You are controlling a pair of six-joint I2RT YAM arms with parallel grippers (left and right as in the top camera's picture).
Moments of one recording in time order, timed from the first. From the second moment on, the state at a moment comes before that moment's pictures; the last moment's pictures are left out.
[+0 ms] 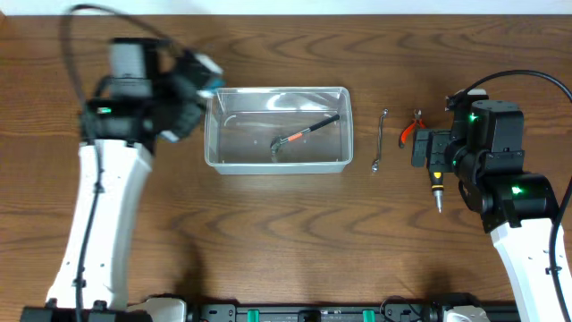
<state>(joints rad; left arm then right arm) -0.09 1.46 1.44 -0.89 0.05 0.73 0.08 1.12 1.03 -0.74 0.06 0.07</state>
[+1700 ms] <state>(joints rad) -0.37 1.89 1.44 -0.76 0.03 0.82 0.08 1.12 1.03 -0.77 0.06 0.06</state>
